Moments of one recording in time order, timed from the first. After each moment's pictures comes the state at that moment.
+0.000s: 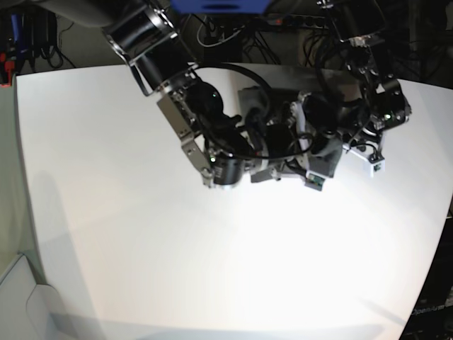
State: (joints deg) left arm 2.5 -1.3 -22.5 89.8 -14.0 -6.6 63.0; right arm 16.0 -7.9 -31.1 81.9 40.9 39.7 -64.5
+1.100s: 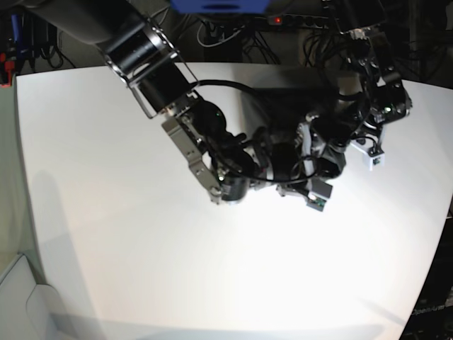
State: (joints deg) left arm 4.4 -1.4 -22.6 93.1 -13.8 -6.9 65.0; right arm 22.2 -7.9 -33.3 72.6 41.6 39.7 -55.2
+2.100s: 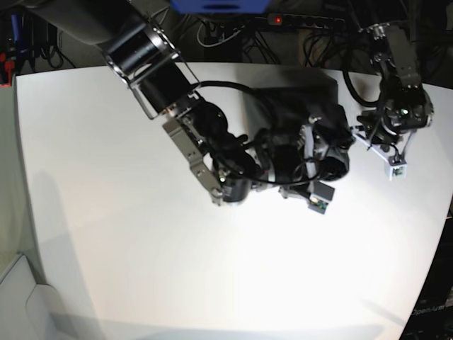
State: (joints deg) left arm 5.4 -8.0 -19.9 104.7 -6.0 -6.4 72.0; right arm 22.4 -8.2 -33.2 72.8 42.0 39.5 -54.7
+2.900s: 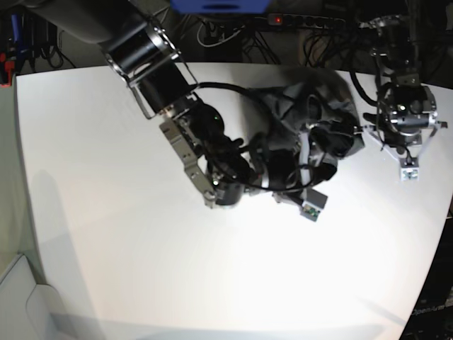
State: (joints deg) left arm 6.5 -9.4 -20.0 110.7 6.6 -7.3 71.7; right arm 22.2 -8.3 -29.6 72.8 41.7 39.5 -55.2
